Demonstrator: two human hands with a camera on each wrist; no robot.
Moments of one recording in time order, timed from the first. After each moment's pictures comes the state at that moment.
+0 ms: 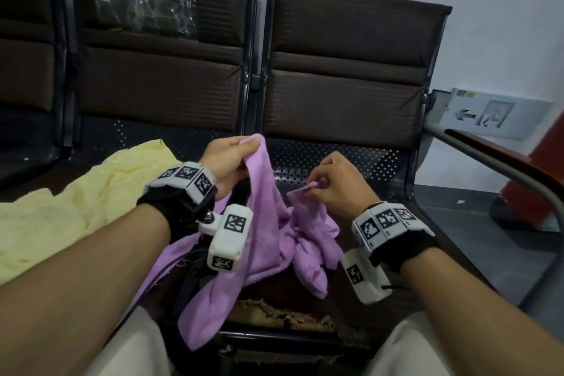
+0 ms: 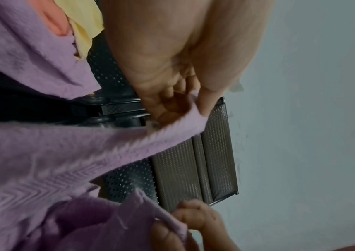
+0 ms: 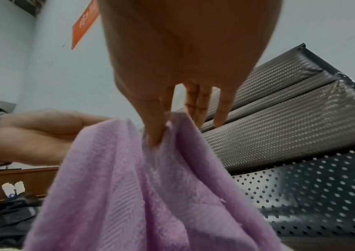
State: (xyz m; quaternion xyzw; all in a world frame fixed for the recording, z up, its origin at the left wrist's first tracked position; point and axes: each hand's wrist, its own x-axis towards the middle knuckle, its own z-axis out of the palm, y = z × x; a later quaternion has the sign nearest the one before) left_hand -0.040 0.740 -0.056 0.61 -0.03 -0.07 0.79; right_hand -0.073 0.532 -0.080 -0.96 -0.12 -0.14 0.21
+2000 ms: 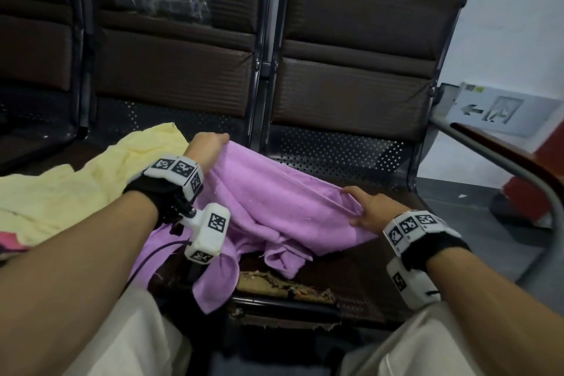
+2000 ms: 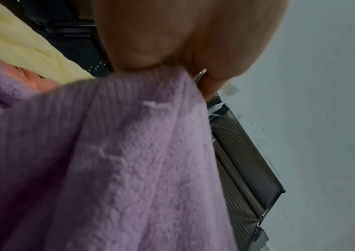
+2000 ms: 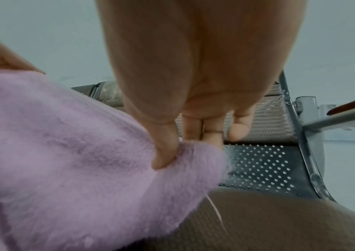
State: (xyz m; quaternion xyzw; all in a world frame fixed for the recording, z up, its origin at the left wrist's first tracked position) left_hand -0.040 0.790 -0.068 0.81 0.07 0.02 0.58; right_hand -0.103 0.477 -0.115 -0.99 0.01 0.11 0.01
